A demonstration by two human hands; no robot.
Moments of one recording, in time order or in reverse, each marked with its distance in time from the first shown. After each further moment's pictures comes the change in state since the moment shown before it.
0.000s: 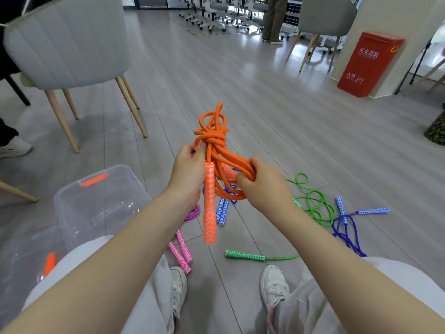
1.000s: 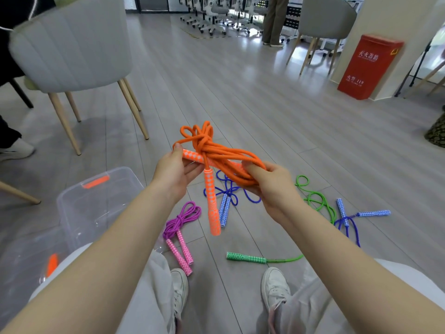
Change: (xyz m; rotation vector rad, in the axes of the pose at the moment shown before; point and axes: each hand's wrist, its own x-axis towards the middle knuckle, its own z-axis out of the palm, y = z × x) left_hand 0.028 0.005 -0.028 -0.312 0.052 -0.225; right_hand 0.005 -0.004 -0.005 1.048 -0.086 0.340
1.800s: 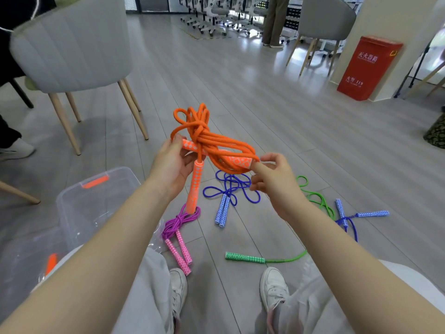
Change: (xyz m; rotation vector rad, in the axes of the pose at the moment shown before) left_hand 0.000 0.006 0.002 -0.055 -0.159 0.151; right_hand 0.000 -0.011 -0.011 -0.178 0.061 0.012
